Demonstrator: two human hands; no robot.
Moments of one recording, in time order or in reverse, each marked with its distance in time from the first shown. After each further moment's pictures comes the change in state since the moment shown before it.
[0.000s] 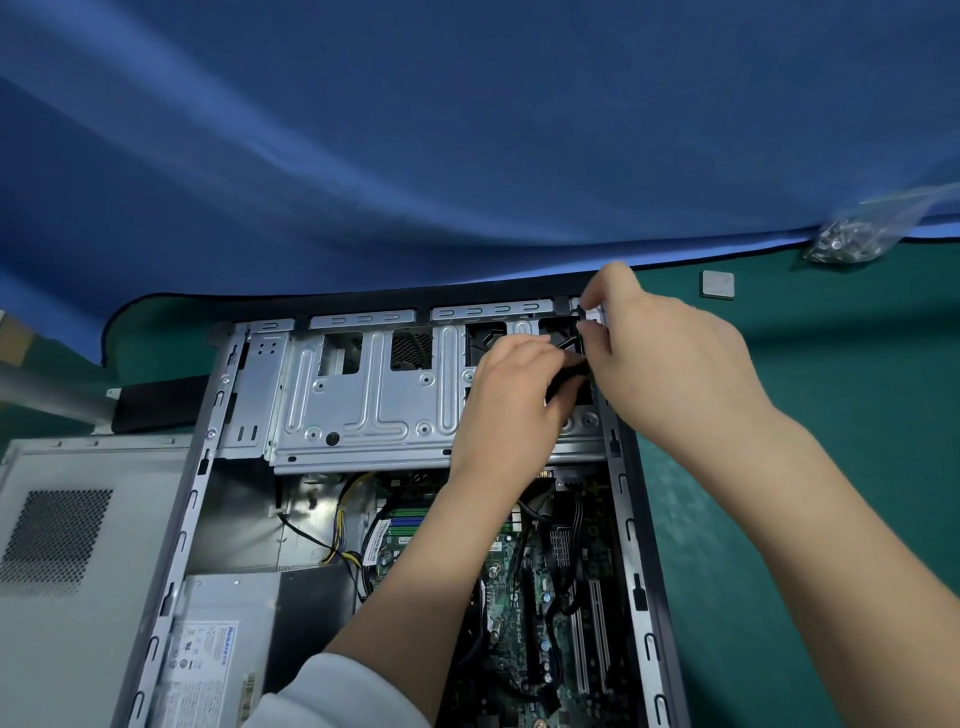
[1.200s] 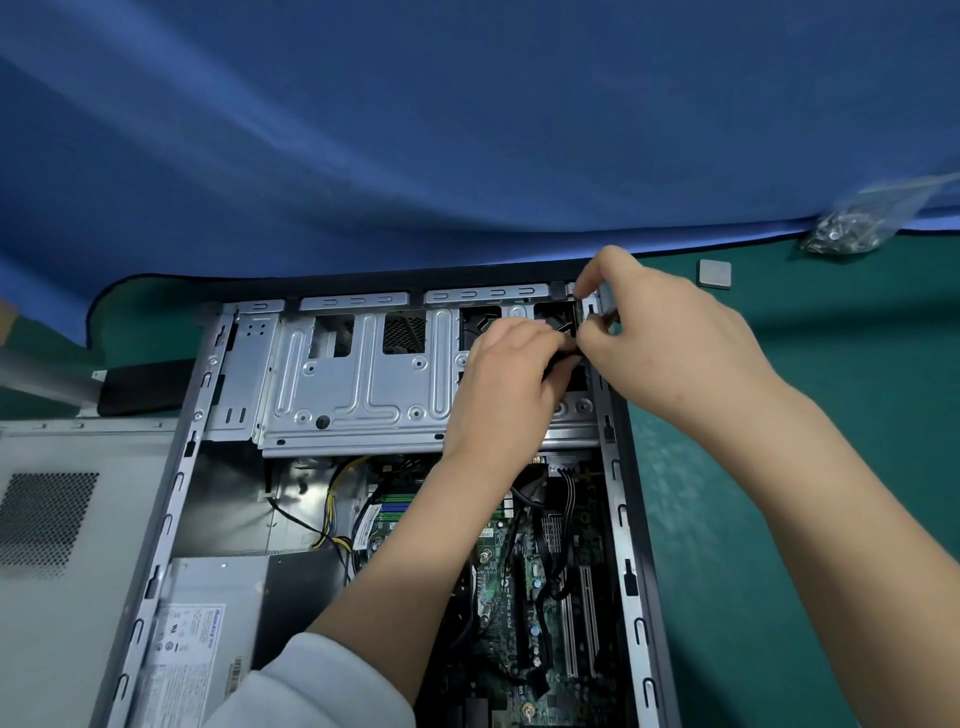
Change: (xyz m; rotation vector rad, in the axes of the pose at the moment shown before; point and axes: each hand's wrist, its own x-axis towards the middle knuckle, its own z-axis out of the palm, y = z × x) left_hand 0.001 0.006 -0.003 0.039 0.009 -0.014; right_hand 0.005 0.009 0.002 0.083 -0.043 0.019
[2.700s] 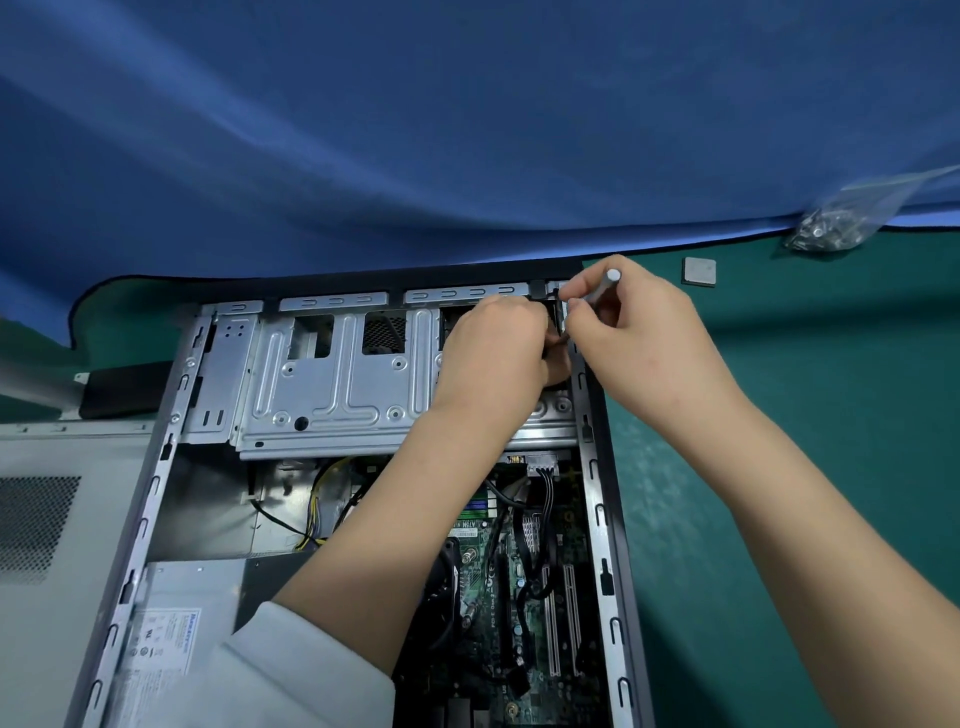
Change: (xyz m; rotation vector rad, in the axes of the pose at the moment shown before) left_hand 0.034 0.025 -0.018 0.293 -0.240 -0.108; right_hand 0.000 0.008 0.011 0.530 0.059 0.096
